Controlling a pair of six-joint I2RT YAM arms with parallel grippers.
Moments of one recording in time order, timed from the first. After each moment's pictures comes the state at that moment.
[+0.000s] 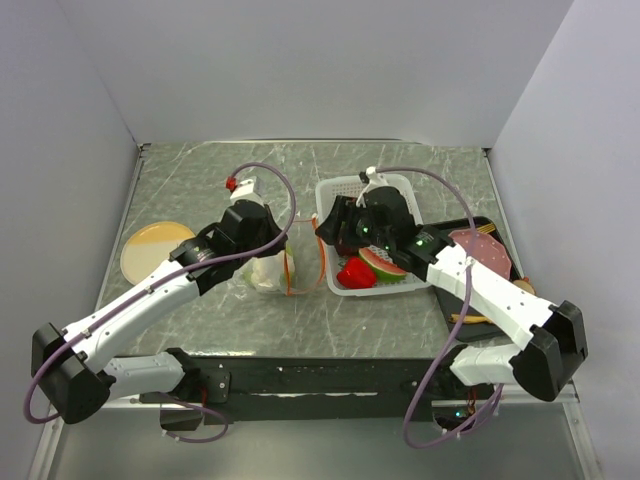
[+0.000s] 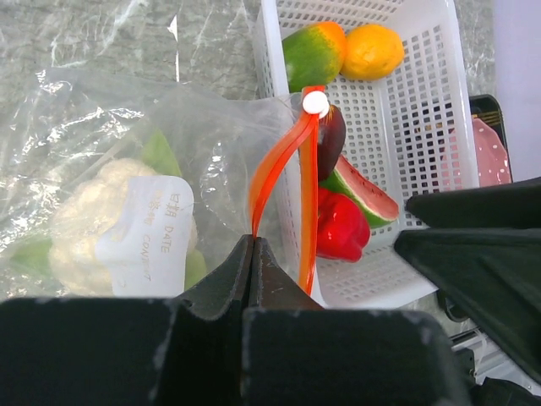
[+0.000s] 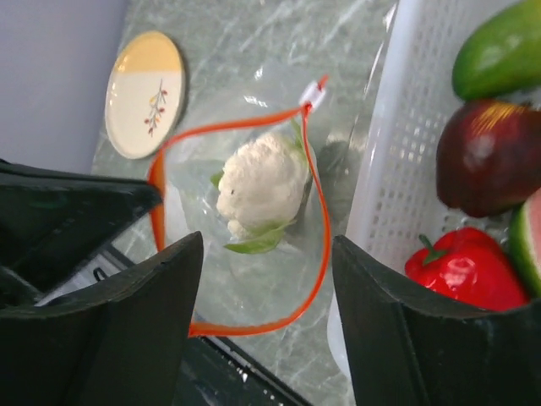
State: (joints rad) left arm -0.74 1.16 1.03 -0.43 -0.27 -0.78; right arm 0.70 1.27 1.08 -0.29 -0.02 0.67
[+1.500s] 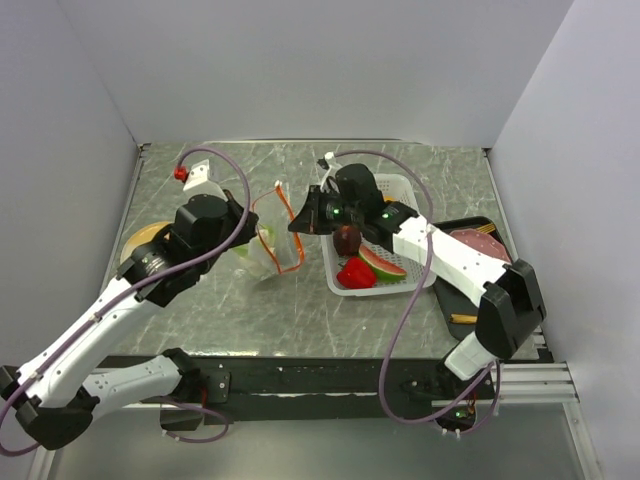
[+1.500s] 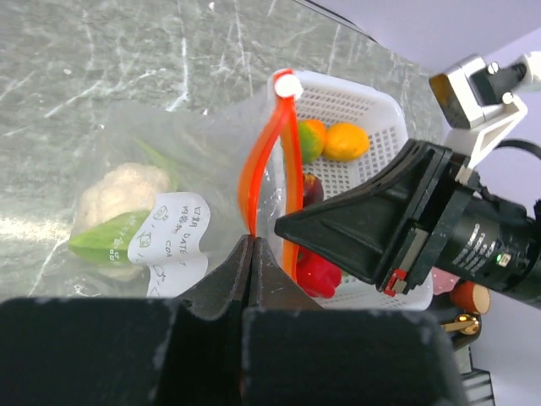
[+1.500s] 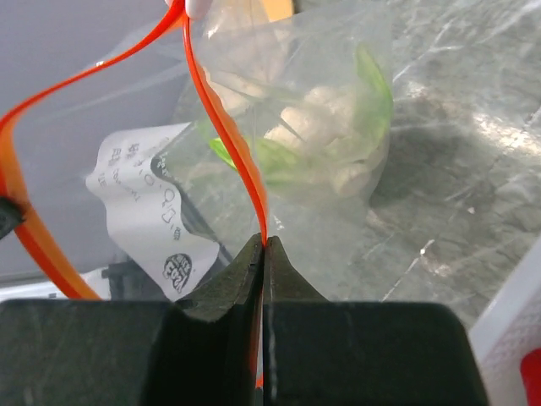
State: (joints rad) left arm -0.73 0.99 1.20 -0.62 -0.43 -0.79; right arm 0.70 1.56 1.29 -0.20 -0.36 0.66
